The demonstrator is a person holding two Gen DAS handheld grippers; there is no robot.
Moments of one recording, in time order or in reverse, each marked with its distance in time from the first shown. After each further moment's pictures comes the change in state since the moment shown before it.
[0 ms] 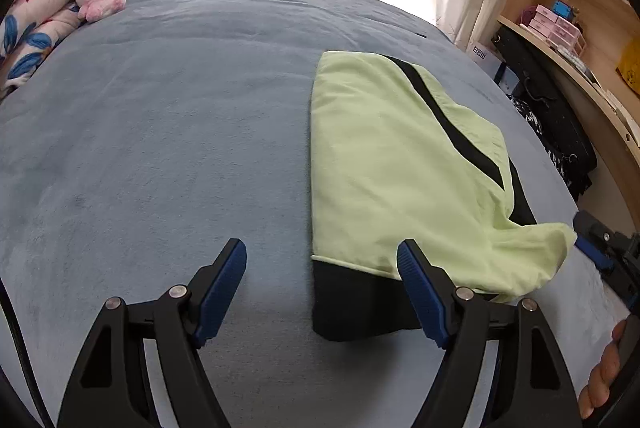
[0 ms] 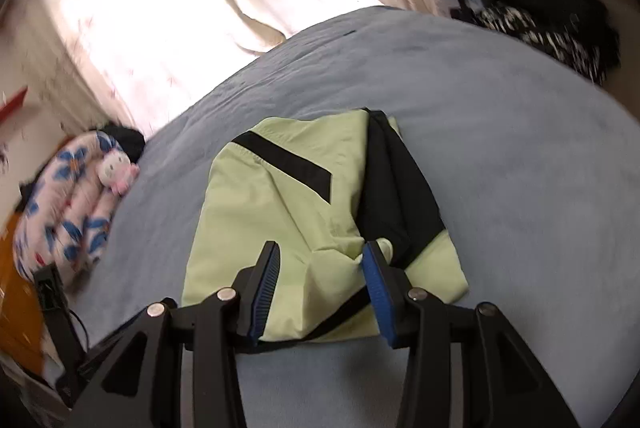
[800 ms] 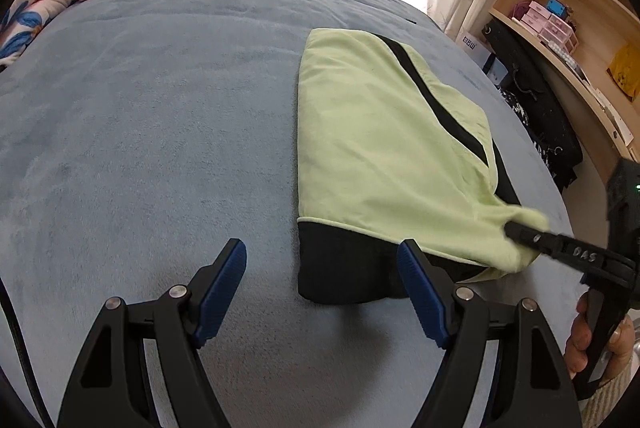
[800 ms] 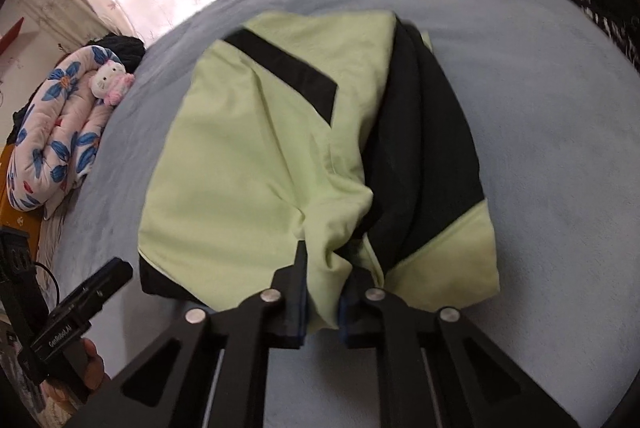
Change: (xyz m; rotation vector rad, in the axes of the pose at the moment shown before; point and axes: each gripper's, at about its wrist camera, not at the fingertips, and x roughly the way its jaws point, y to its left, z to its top) left arm 0.010 -0.014 -0.012 -0.031 0.066 -0.067; right arm 0.044 -0.009 -0.005 -0.115 0.251 0.050
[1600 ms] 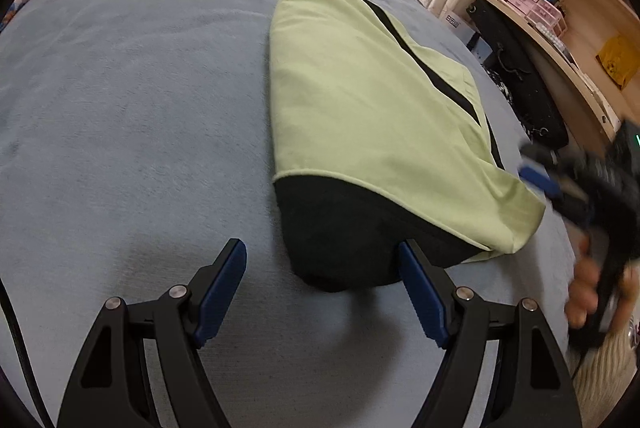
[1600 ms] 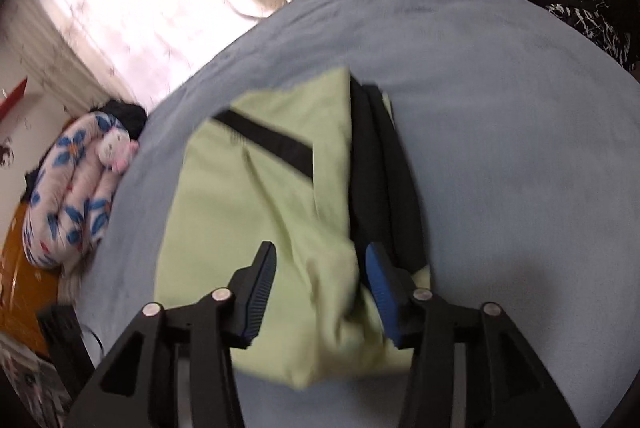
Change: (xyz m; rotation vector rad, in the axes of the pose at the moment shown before) left arm 0.042 -0.023 -0.014 0.020 0.085 -0.080; right arm 0.009 -0.044 0.038 0.172 -0.112 0.058
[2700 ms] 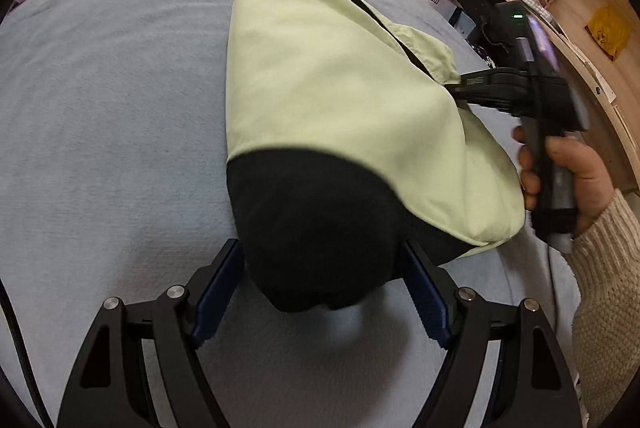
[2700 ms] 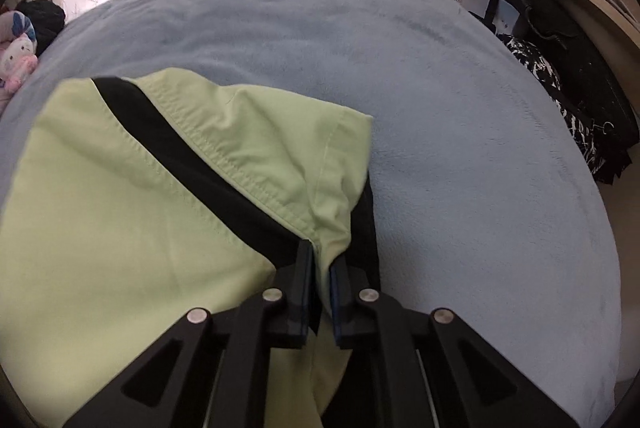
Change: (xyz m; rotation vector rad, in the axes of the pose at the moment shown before) left arm 0.024 -0.025 0.007 0.078 0.051 -0.020; right arm 0.084 0.013 0.061 -0.296 0.101 -0.441
